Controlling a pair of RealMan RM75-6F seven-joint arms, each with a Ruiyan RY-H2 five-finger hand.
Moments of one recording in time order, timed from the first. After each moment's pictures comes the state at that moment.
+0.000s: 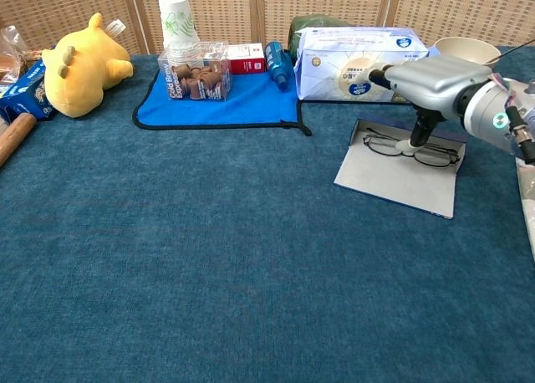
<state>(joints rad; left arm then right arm) 0.10 -1.07 -0.04 -1.77 1.56 1.71 -0.05 0.79 -1.62 0.19 -1.41 -0.90 1.05 -0.68</state>
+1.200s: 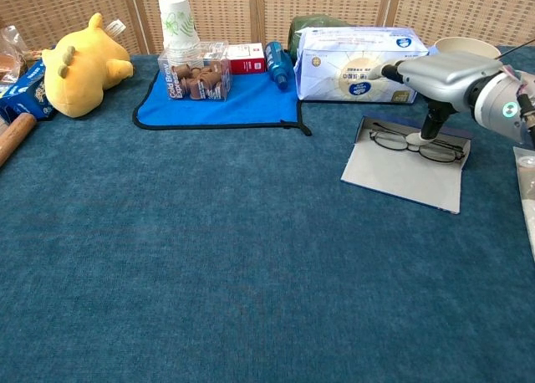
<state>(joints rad) 0.09 -1.07 -0.04 -1.77 1.57 1.71 -0.05 0.79 -1.59 0.20 -1.39 -0.89 1.02 -0.64</state>
